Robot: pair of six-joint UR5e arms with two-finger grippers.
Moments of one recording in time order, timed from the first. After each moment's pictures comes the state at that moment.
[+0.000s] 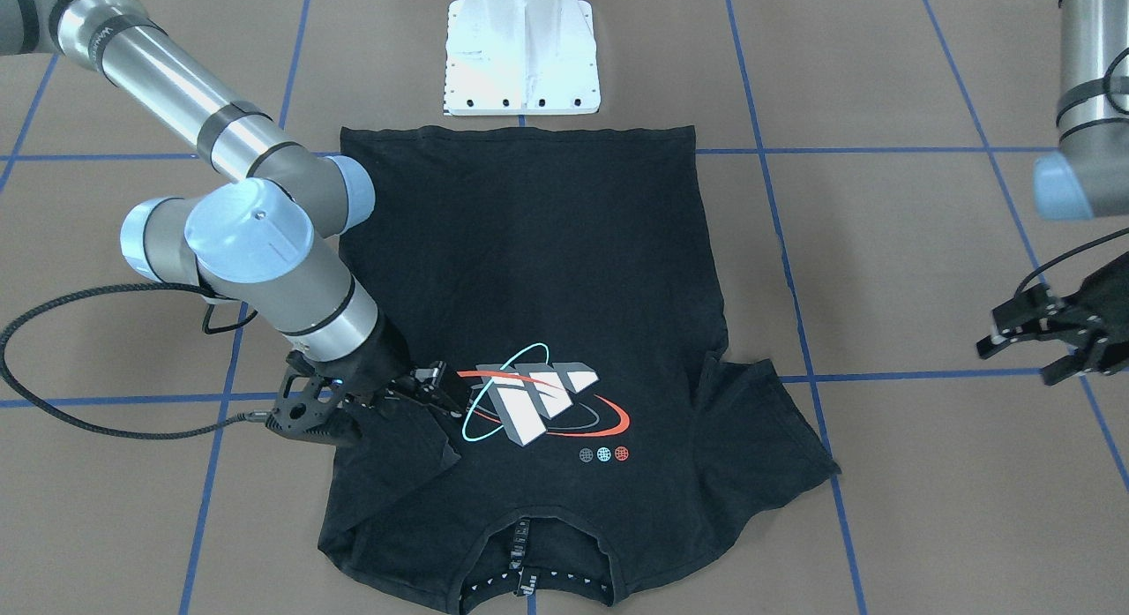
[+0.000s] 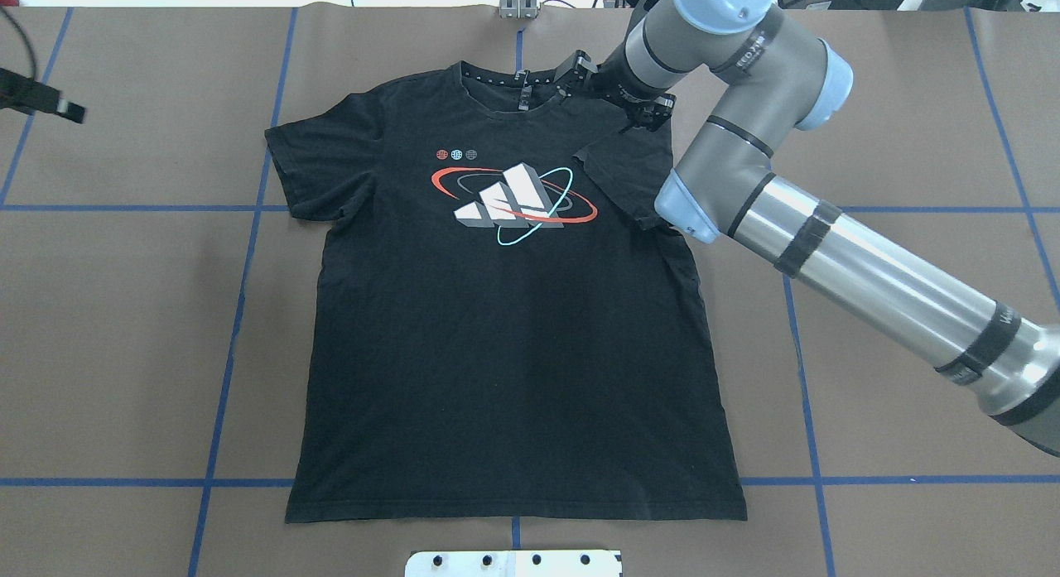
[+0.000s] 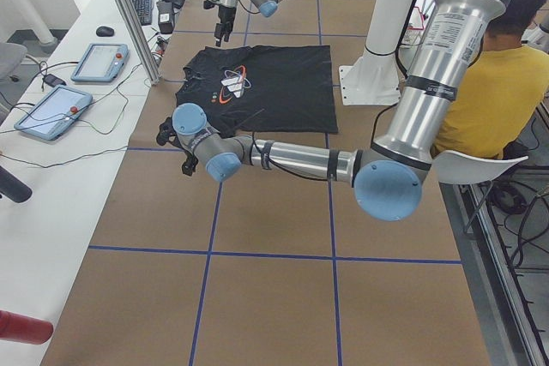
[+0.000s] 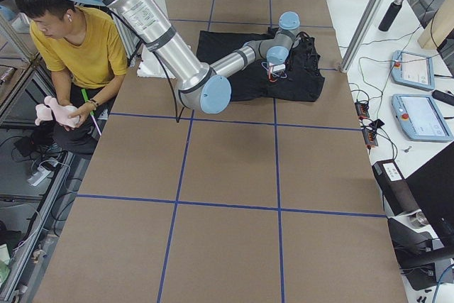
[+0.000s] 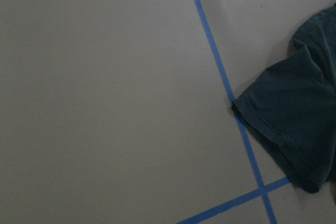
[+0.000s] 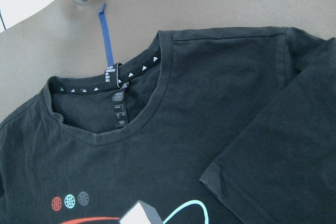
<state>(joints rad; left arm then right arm) -1.22 -1.97 -1.26 -2.28 -2.46 -0.53 0.83 -0.84 1.33 -0.99 2.05 1.41</state>
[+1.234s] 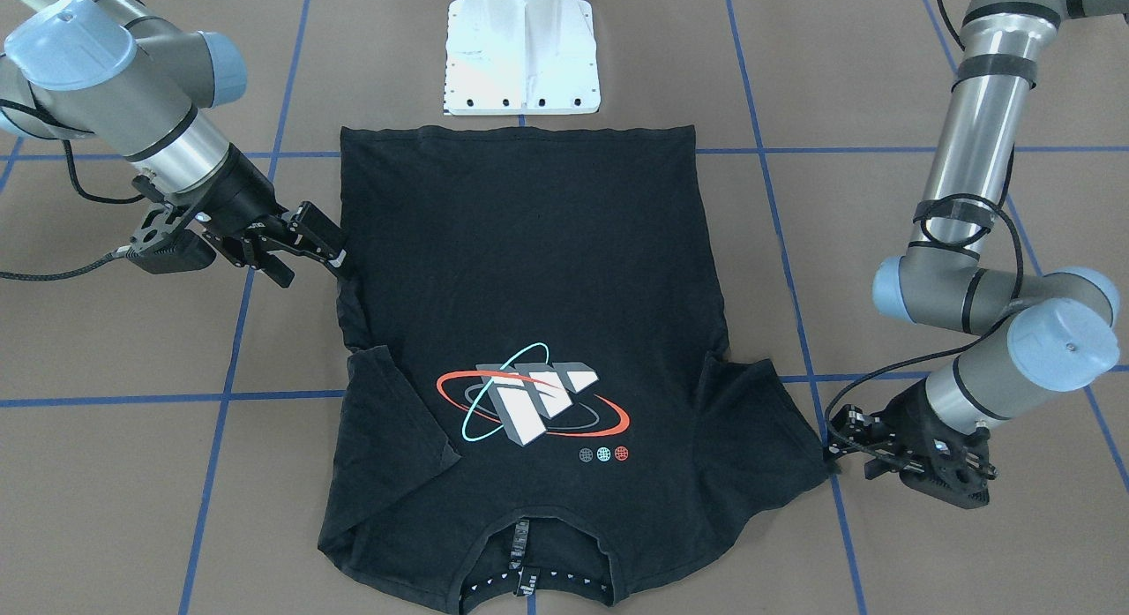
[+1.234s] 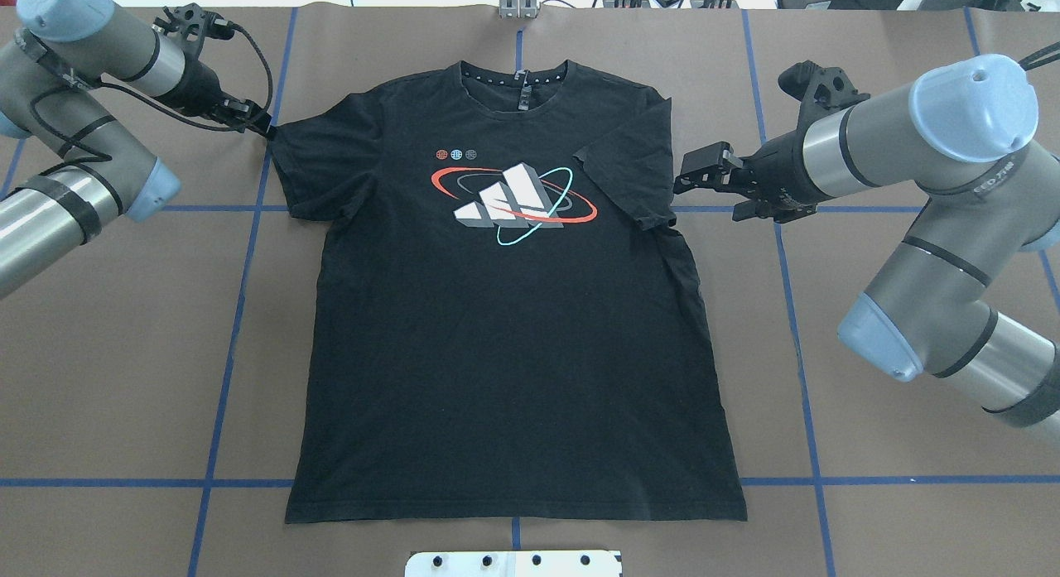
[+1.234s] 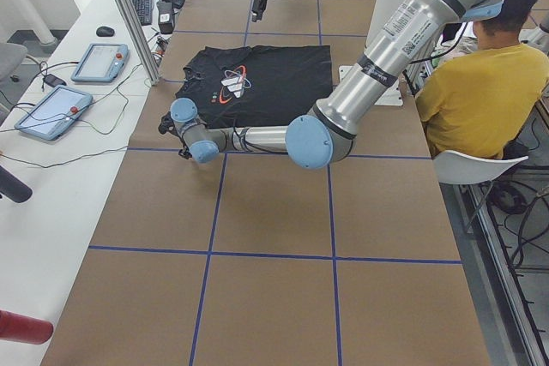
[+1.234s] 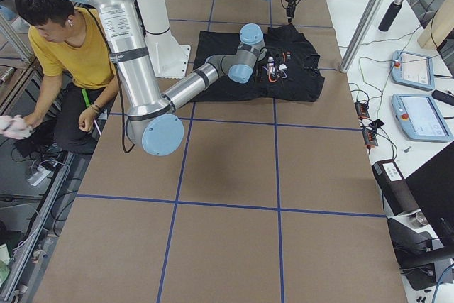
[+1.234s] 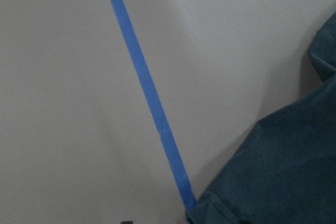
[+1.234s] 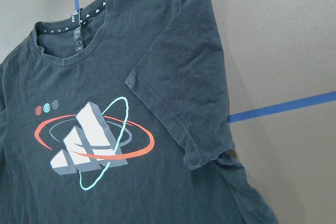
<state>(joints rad) -1.03 -2.25 -0.81 -2.53 -2.26 -0.61 0.82 -1.26 1.81 -0.99 2.08 1.43</state>
